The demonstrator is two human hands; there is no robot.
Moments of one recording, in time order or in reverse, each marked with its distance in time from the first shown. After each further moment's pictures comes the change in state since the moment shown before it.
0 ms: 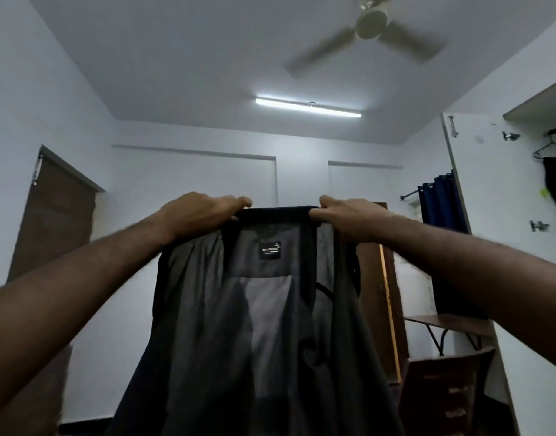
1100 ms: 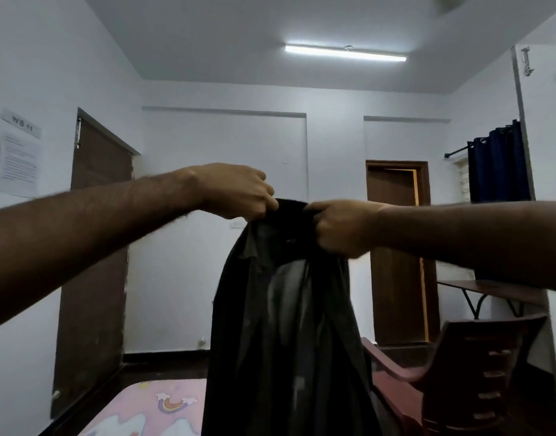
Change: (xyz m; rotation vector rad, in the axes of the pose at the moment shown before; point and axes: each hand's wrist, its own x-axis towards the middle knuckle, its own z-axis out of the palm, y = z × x) left_hand -0.013 0.005 -0.001 0.624 -0.195 0.791; right_hand 0.017 -0.119 0.012 -0.591 -0.193 -0.649
